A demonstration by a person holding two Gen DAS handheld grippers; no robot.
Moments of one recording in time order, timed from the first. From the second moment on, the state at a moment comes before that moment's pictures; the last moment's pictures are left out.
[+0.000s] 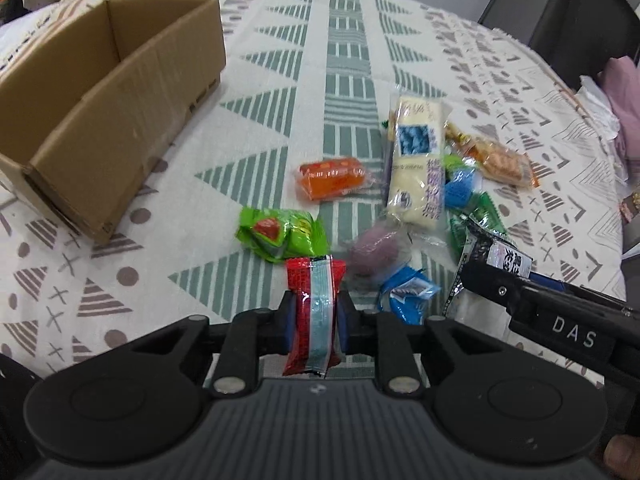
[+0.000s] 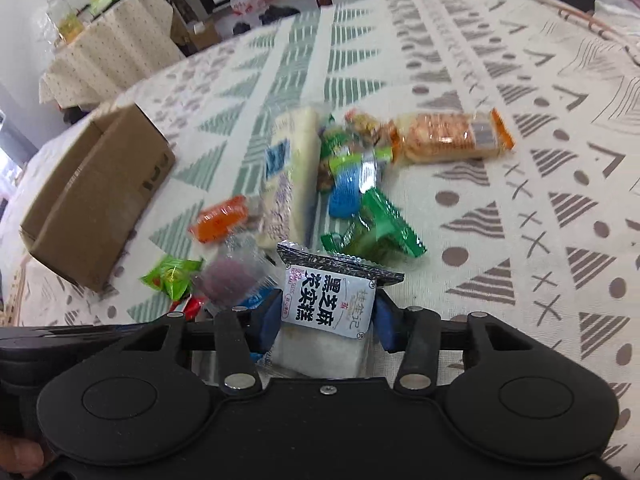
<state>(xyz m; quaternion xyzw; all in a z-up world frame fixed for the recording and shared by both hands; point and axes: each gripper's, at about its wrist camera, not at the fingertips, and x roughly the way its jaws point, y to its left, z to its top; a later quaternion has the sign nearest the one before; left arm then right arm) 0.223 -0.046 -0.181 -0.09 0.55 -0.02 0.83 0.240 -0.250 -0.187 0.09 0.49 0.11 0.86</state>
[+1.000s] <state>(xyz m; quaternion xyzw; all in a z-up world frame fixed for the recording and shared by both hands) 0.201 0.013 -0.068 -0.13 0.47 -0.01 0.87 0.199 -0.230 -0.099 0.09 0.40 0.11 0.91</state>
